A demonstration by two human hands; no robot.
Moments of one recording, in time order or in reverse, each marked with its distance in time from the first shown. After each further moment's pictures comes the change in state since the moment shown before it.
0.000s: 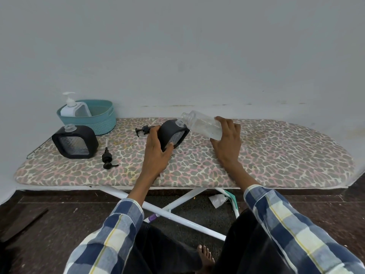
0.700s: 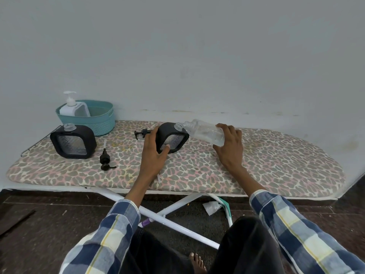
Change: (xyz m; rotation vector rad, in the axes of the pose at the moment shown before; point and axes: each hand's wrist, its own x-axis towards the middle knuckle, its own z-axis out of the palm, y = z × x) left_hand 0.005 -0.008 0.000 -0.072 0.045 -0.051; right_hand 0.010 0.013 -0.015 -0.006 -0.111 -0.028
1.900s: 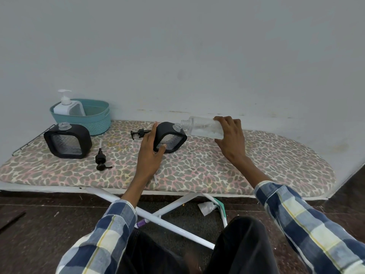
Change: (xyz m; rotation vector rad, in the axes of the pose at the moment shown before) left_hand 0.004 -0.006 0.000 0.022 -0.017 0.059; right_hand 0.030 -0.001 -0.026 -0.187 -0.042 -0.143
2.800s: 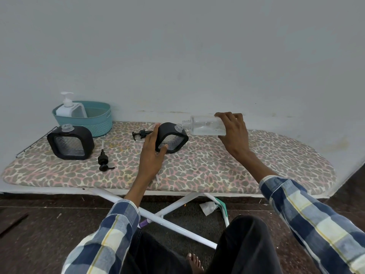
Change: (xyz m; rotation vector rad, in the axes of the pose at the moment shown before) left_hand 0.001 -0.002 0.000 -0.046 -0.012 0.020; right_hand 0.013 0.007 -0.010 -0.051 0.013 -0.083
